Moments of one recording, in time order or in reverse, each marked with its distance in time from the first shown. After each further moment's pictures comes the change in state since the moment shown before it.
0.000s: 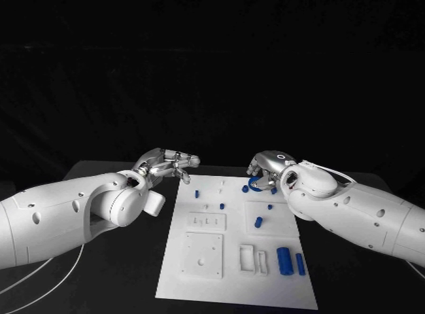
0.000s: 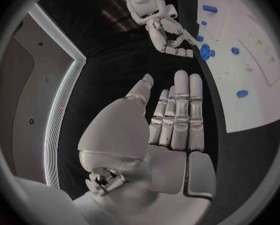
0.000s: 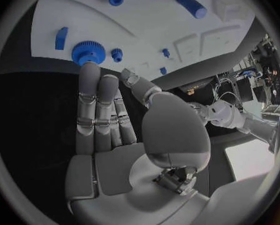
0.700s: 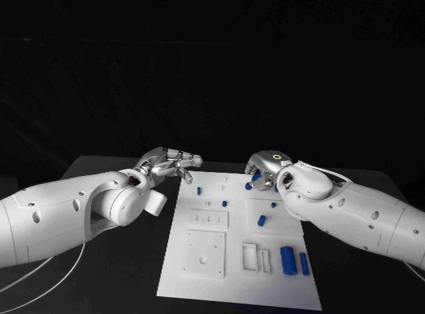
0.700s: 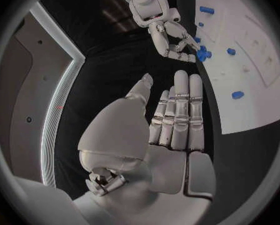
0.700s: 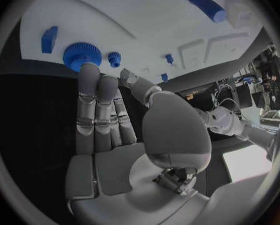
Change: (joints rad) left arm 0.006 -0.001 0.004 0.010 -0.006 0.019 -0.009; left_hand 0.005 -0.005 -0.008 0.003 -0.016 -0.034 0.020 0.000 0.000 -0.015 0.007 0.000 0.000 -0.004 0.004 0.004 -0.008 0.001 -0.003 0.004 0.027 0.010; right arm -0.001 0.024 -0.001 -0.005 -0.058 0.001 -0.020; right_hand 0.008 -0.010 0.050 0.012 -0.024 0.000 0.000 0.000 0.000 0.004 -0.004 0.000 0.000 -0.007 0.007 0.028 -0.034 0.000 0.004 0.006 -0.035 0.079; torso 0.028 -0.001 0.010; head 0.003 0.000
